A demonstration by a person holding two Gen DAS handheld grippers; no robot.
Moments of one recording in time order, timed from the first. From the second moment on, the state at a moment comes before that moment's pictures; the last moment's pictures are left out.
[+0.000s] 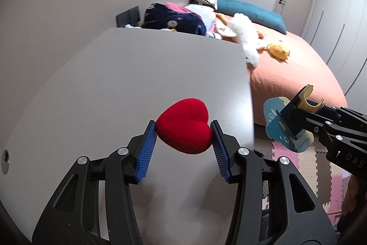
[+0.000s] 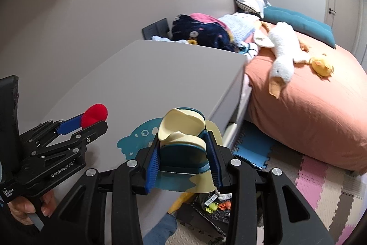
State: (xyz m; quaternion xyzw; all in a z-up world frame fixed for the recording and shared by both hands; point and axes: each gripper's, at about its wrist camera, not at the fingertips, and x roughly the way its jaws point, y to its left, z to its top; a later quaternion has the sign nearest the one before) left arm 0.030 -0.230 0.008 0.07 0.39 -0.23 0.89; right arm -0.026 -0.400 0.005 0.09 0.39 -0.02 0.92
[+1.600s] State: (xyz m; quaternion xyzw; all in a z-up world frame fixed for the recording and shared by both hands) left arm -0.033 -0.403 -0.033 0.15 0.42 -0.37 0.81; right arm -0.108 -0.571 -0.031 0.18 0.40 -0.17 0.88
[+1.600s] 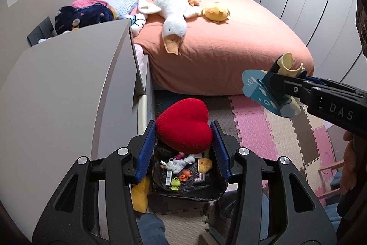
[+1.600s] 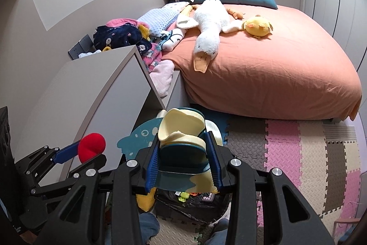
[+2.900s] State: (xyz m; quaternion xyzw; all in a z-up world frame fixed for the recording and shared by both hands) left arm -0.025 -0.380 -0.022 0.14 0.40 -0.34 0.84; right arm -0.091 -0.549 -0.022 0.15 0.40 -0.19 0.88
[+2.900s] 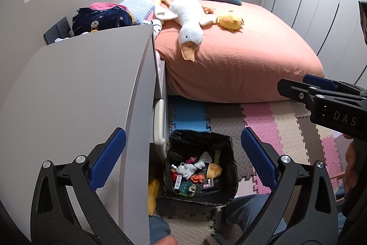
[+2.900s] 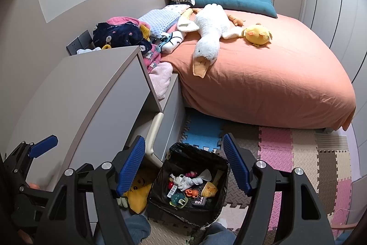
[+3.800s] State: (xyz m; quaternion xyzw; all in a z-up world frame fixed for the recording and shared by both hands) left arm -0.037 -0.385 -0.024 0.17 0.39 -0.35 0.84; right arm -0.091 -0.549 -0.025 0.15 0.40 -0.19 0.88
